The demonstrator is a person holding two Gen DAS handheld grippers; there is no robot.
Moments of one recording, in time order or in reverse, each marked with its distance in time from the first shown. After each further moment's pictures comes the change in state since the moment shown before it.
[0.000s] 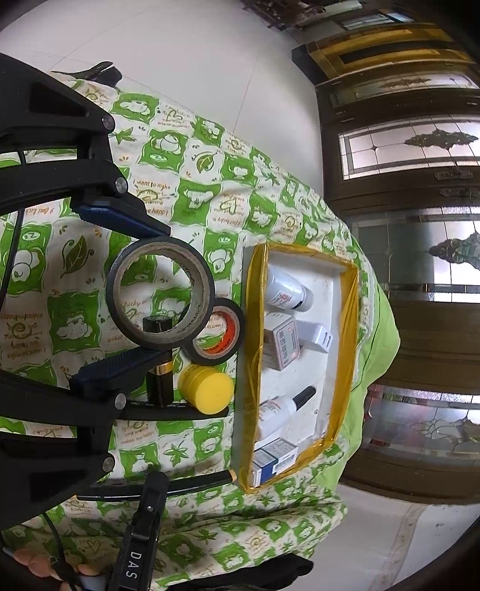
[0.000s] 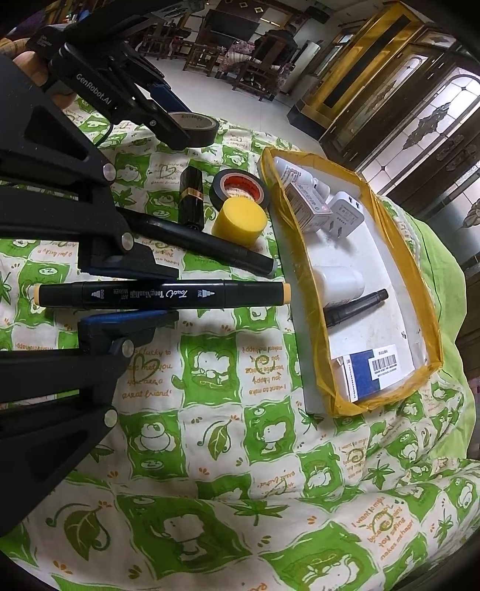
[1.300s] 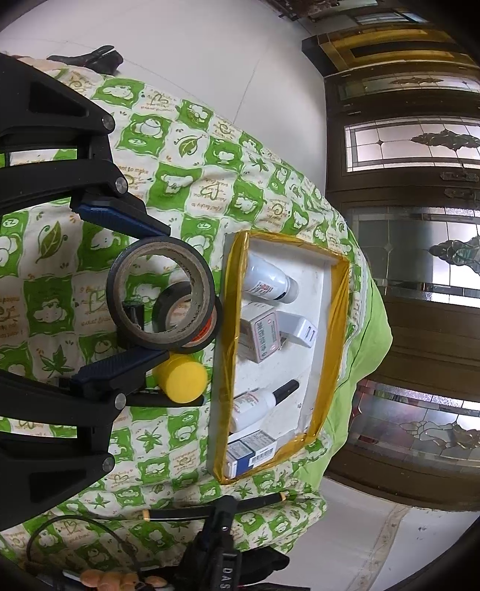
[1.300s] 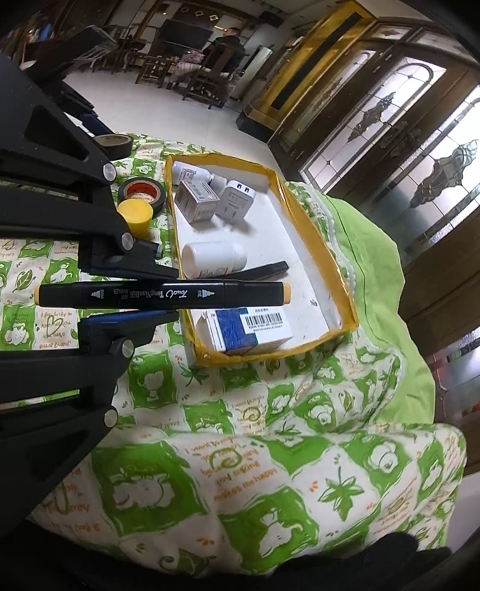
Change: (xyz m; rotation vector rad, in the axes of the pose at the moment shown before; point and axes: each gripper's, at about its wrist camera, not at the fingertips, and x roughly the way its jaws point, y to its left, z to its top) left arm 0.006 0.004 0.020 -0.043 -0.009 -0.065; right arm -0.040 -0.035 0.067 0.091 -0.153 0.026
